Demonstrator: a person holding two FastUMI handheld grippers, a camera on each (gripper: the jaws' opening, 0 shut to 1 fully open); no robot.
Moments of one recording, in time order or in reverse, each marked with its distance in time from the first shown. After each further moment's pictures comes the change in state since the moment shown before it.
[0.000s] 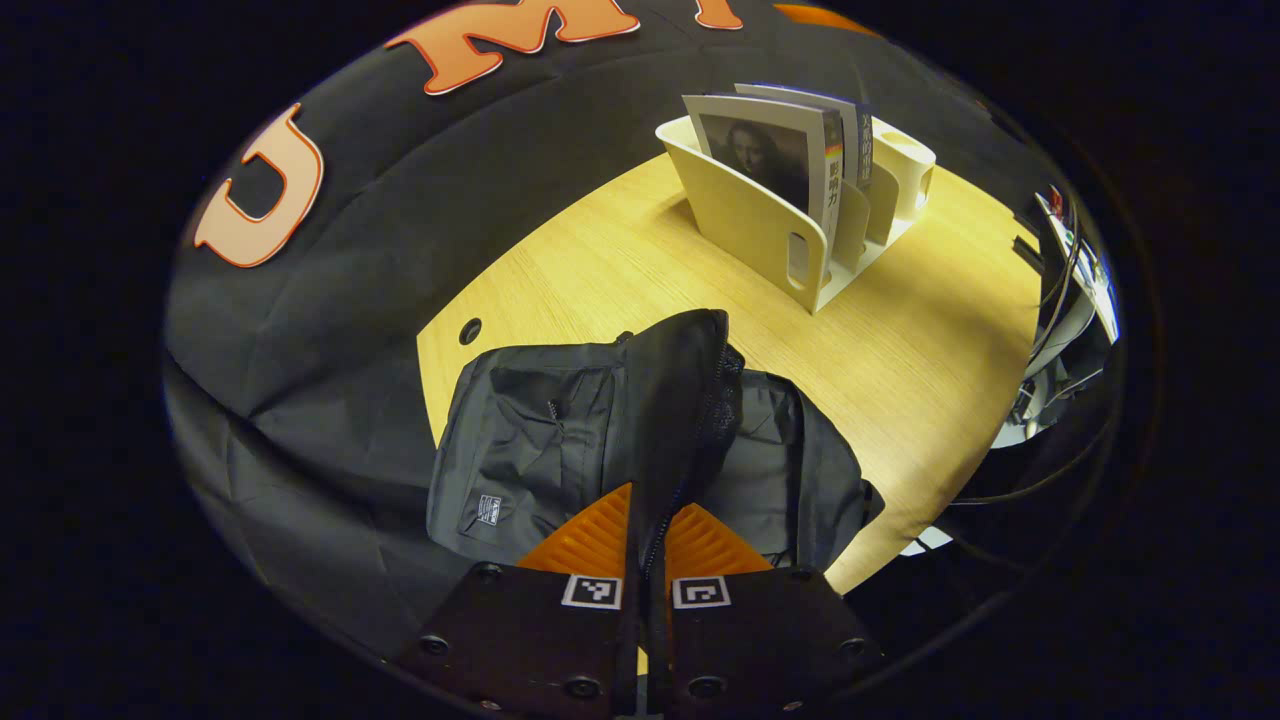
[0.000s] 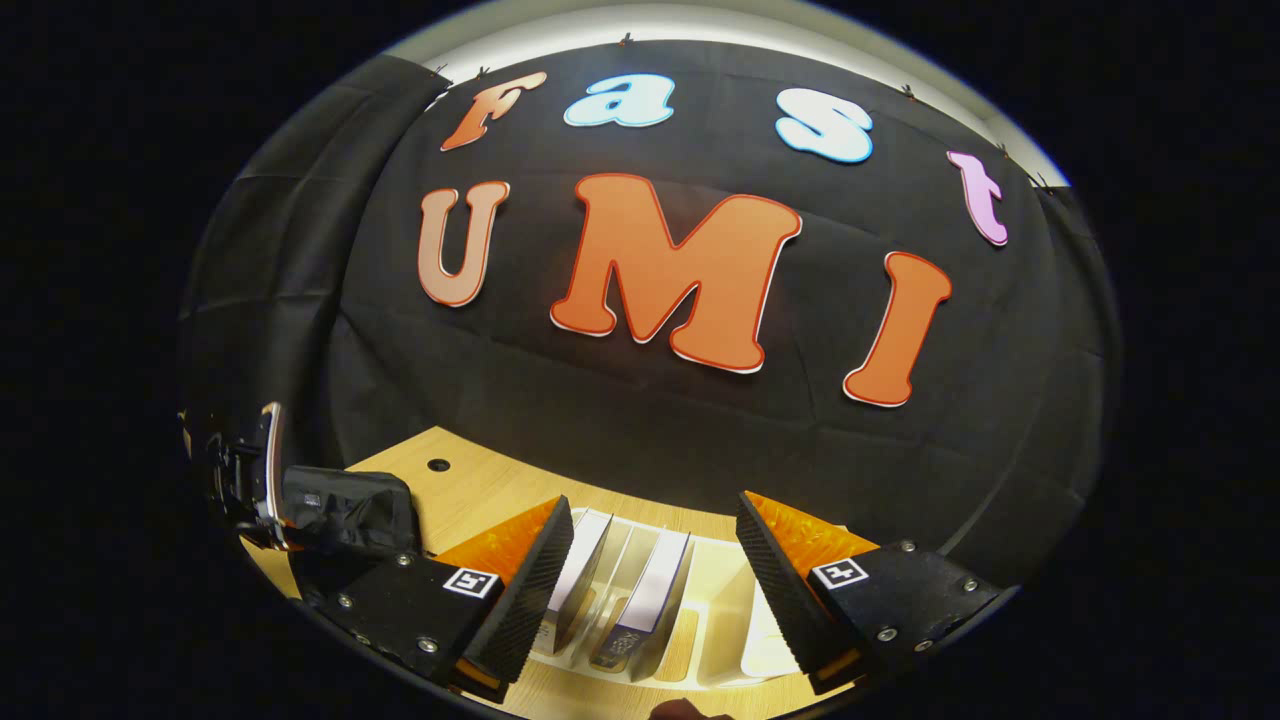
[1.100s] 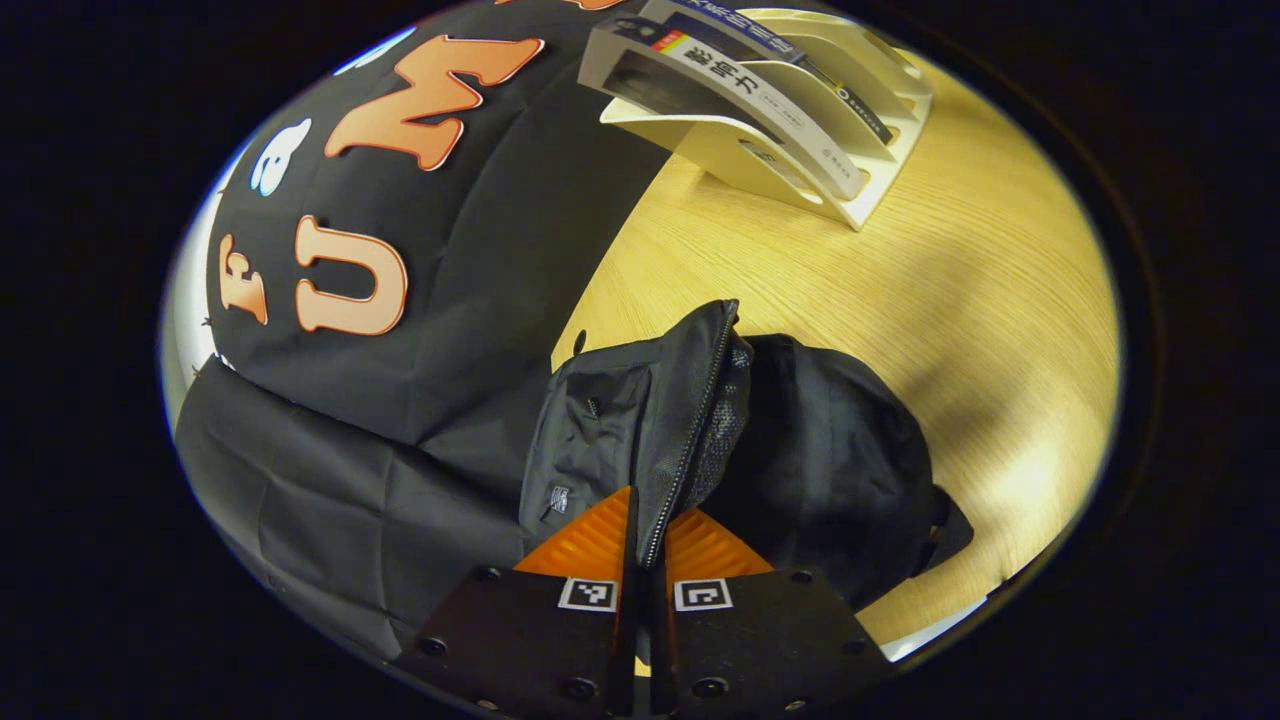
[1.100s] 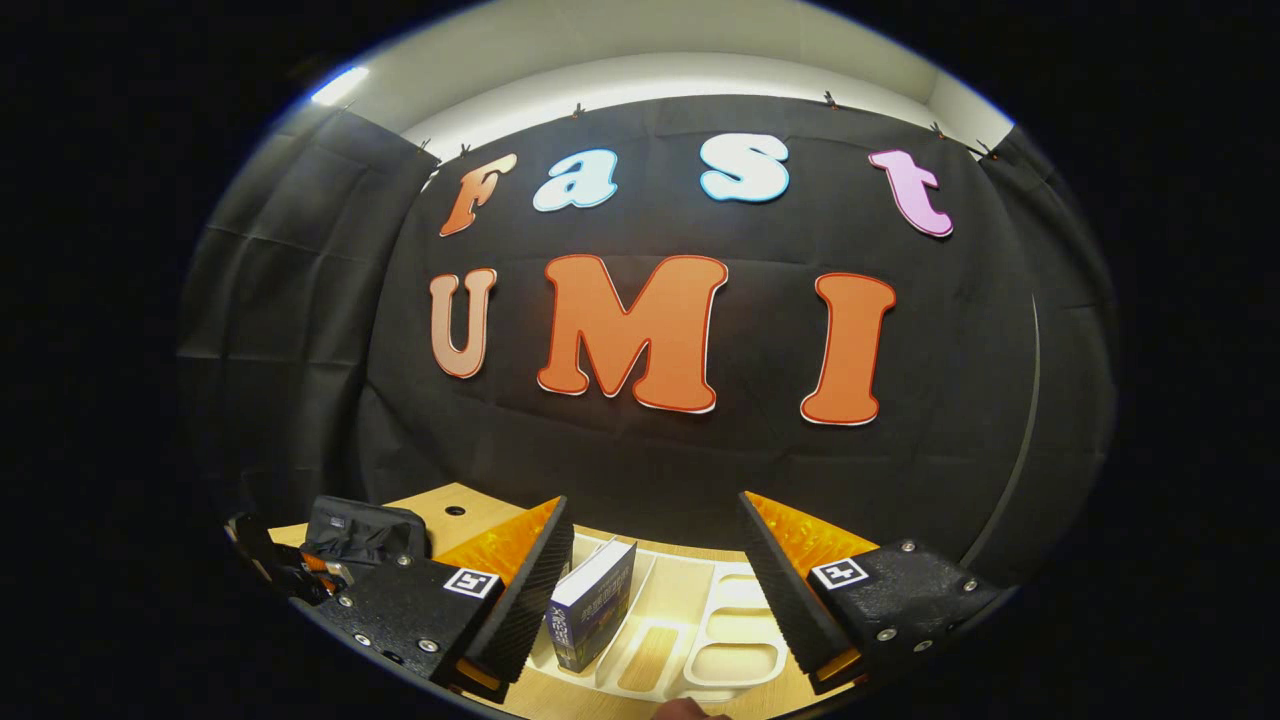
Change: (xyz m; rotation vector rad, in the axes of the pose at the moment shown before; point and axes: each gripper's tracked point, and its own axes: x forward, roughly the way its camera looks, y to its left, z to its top) left arm 0.044 -0.054 -0.019 0.187 0.044 0.627; right arm -0.057 -0.094 -0.012 0.122 -0.261 0.074
